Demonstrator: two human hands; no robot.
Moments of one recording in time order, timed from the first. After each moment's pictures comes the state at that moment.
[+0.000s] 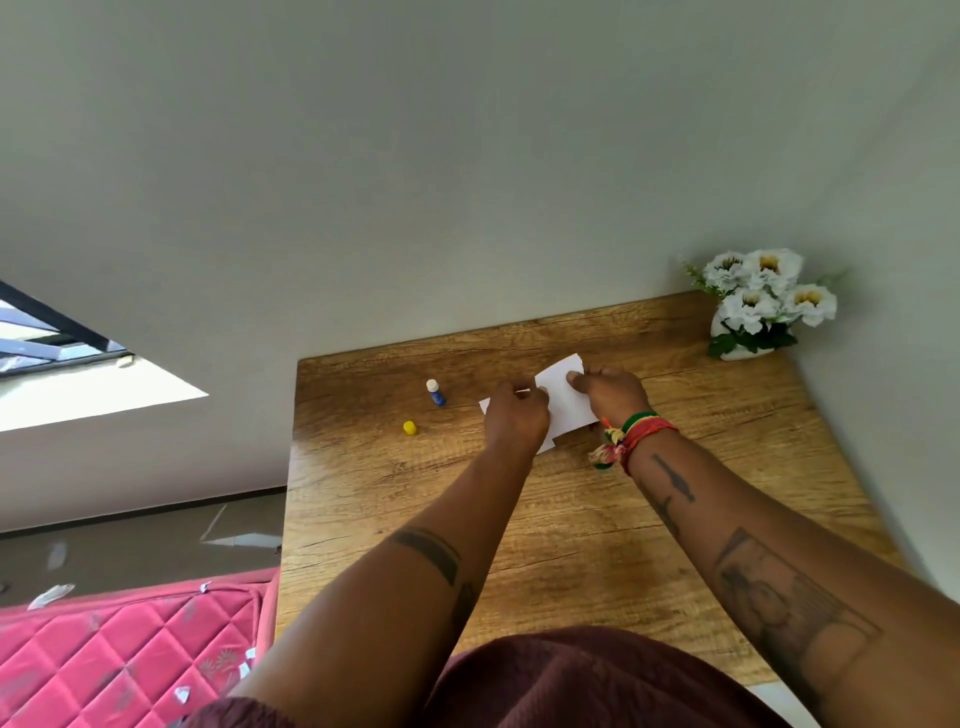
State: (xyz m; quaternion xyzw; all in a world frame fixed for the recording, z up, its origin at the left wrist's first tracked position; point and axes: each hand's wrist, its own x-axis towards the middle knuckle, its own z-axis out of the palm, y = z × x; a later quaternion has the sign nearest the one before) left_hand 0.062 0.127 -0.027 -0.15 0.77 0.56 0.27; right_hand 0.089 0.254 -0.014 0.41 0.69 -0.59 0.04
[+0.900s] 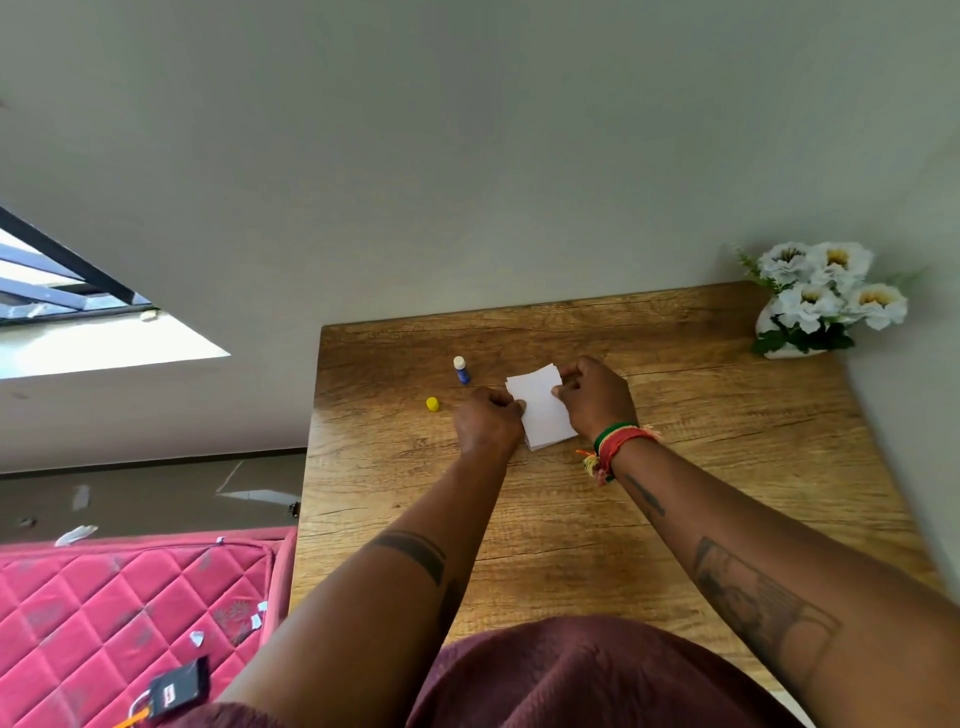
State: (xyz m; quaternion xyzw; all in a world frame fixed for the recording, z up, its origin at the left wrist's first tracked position) left_hand 0.050 0.066 -0.051 -0.20 0.83 0.47 0.22; right_hand 0.077 0.205 -0.050 0.32 0.86 -0.39 0.05
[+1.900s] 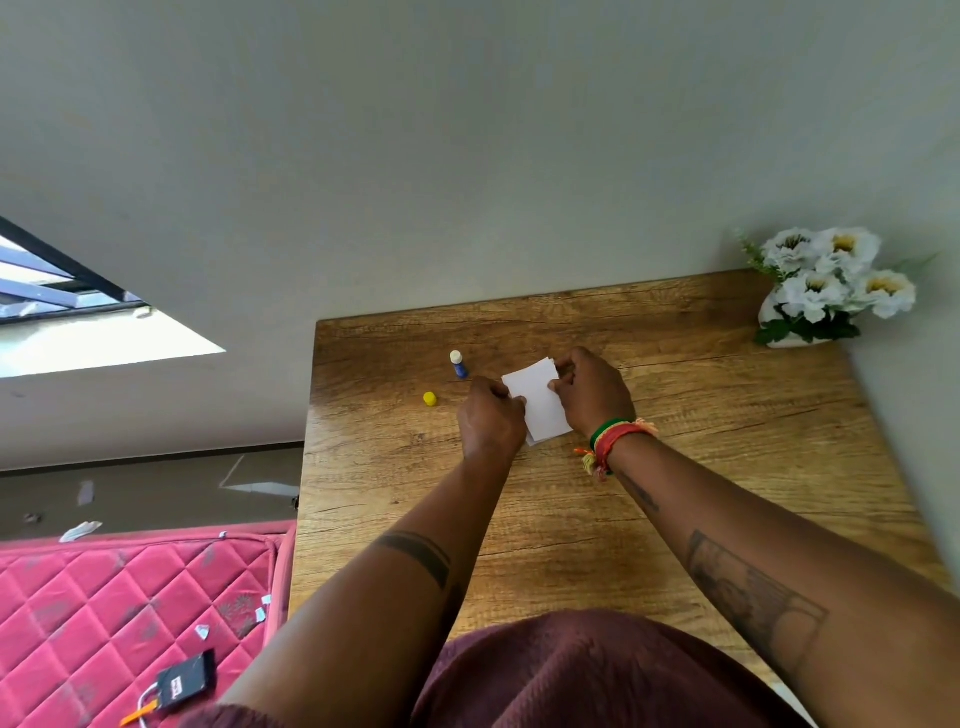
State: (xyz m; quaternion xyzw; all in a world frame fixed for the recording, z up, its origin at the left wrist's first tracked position) left_hand 0.058 0.070 -0.046 -0.13 0.87 0.43 0.19; right_hand 0.075 0.204 -0.056 0.27 0.90 -0.34 0.04
